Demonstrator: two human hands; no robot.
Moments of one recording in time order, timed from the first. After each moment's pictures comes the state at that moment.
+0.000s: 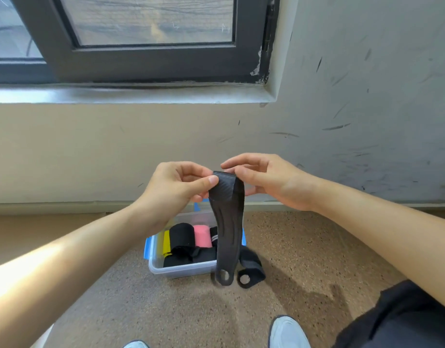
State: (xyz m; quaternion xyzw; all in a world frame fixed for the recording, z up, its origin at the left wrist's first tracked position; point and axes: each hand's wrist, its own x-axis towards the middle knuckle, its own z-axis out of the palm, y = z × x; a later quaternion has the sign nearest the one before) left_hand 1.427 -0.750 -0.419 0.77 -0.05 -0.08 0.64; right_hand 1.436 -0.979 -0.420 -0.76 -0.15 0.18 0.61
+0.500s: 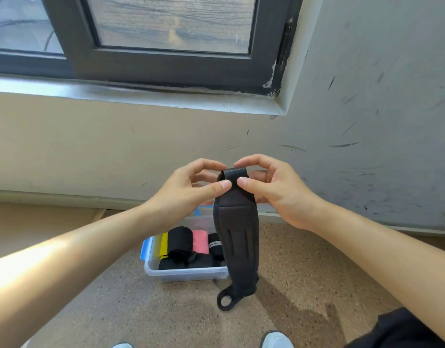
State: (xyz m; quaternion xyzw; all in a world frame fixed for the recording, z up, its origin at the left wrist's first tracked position) left_hand 1.429 -0.749 -0.421 0.77 -0.11 -0.11 0.62; right_hand 1.427 -0.966 -0.417 -0.75 -0.13 0.07 0.64
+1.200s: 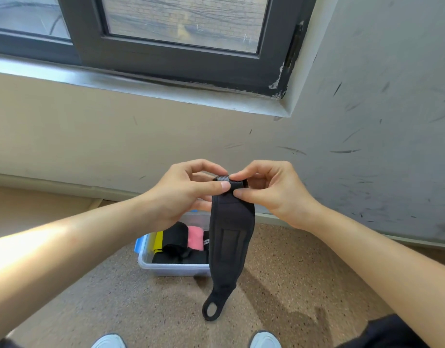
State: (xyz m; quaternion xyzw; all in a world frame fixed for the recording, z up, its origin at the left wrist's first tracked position) left_hand 1.421 -0.751 -0.418 0.66 -0.05 -0.16 0.73; right_hand 1.426 -0.963 -0.416 -0.77 -0.19 0.03 0.61
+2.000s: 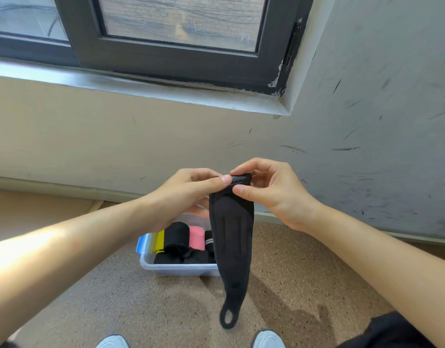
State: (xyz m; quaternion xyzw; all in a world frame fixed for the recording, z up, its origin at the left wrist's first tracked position) left_hand 1.424 -0.747 -0.419 0.74 -0.09 -0.22 0.64; right_hand 1.426 -0.961 -0.420 -0.76 -0.17 0.04 0.62
